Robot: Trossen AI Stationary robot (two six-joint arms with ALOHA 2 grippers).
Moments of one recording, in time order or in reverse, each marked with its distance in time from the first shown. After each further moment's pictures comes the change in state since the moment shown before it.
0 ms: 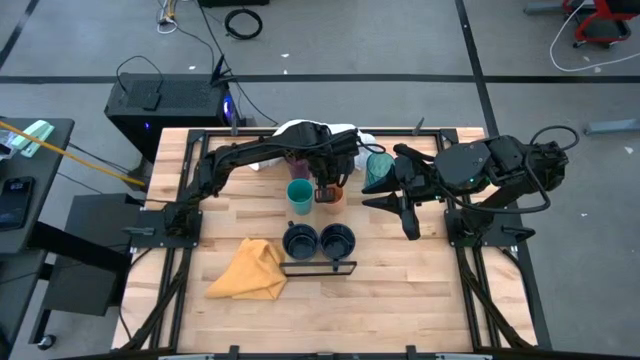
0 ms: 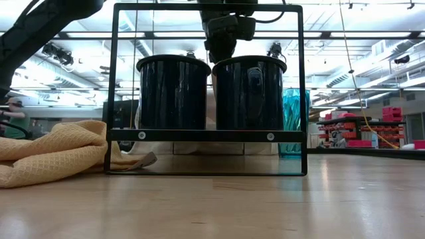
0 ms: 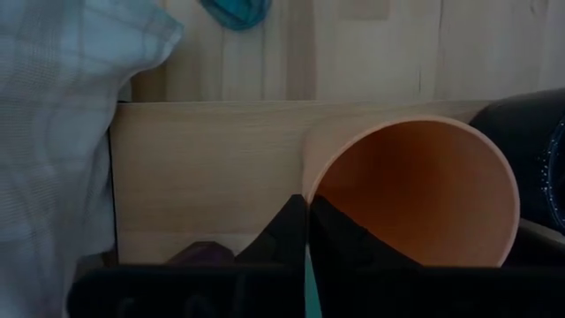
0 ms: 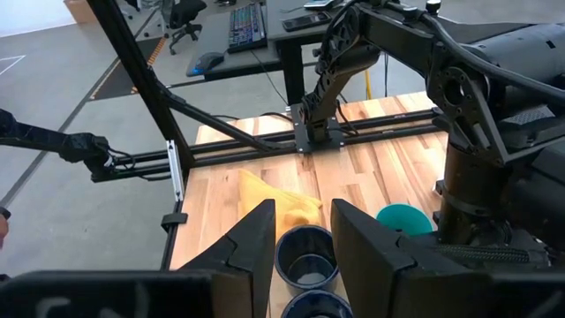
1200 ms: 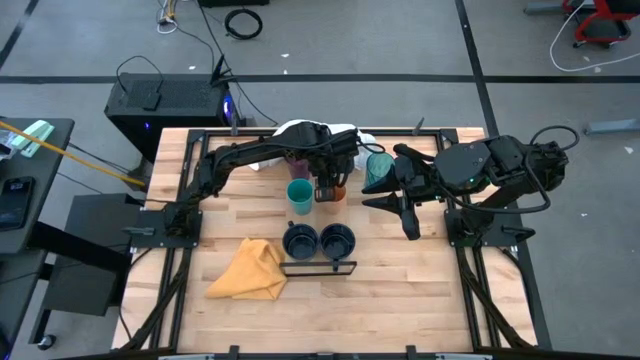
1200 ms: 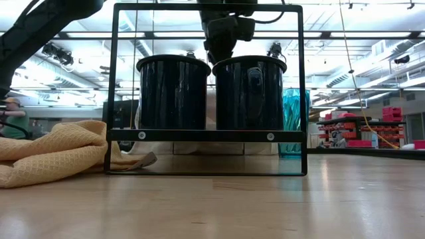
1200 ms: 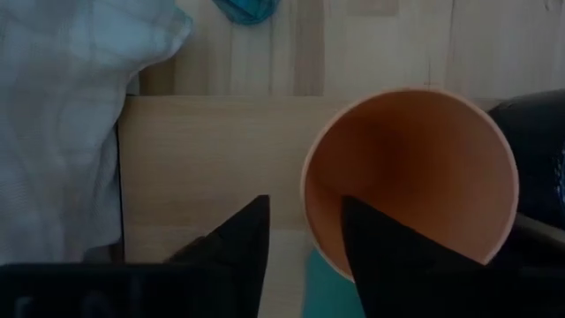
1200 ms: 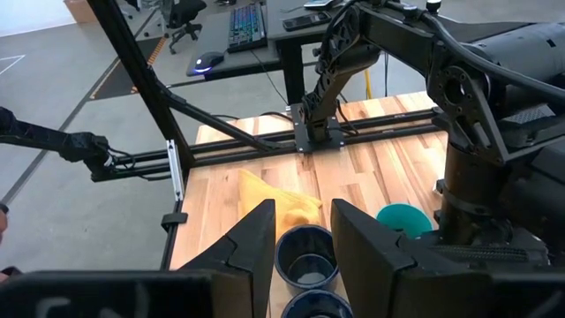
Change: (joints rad) left arm 0.000 0.000 0.000 -0.005 -0.020 -0.012; right arm 0.000 0.000 0.000 -0.001 0.000 0.000
